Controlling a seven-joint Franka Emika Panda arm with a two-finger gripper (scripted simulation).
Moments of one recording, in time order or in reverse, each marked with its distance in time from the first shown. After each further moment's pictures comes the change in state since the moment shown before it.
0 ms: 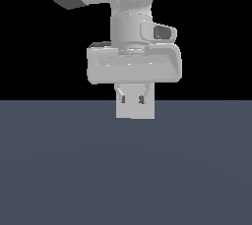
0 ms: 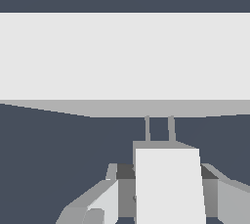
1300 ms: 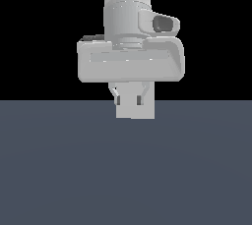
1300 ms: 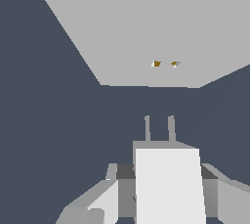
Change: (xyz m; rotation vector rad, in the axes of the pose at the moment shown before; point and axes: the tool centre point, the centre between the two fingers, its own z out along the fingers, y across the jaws) arm -0.031 -0.004 -0.004 0.006 0.002 -0.026
